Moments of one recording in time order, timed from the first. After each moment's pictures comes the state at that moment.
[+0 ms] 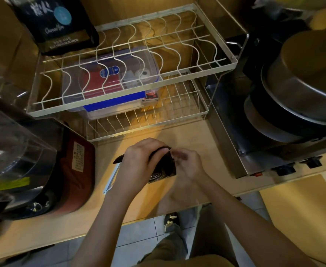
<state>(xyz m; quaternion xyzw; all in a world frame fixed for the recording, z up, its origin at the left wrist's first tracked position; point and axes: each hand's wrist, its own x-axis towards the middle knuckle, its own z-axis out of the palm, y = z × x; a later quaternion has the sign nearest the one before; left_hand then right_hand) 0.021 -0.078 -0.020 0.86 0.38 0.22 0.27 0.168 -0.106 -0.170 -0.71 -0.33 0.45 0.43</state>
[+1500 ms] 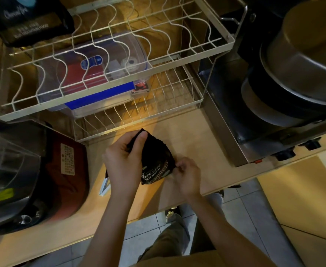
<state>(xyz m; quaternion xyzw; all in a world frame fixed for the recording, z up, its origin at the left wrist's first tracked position) 0.024 -0.080 -0.028 0.65 0.54 0.38 0.37 0.127 -0.149 -0.196 -0.80 -0.33 0.27 0.43</state>
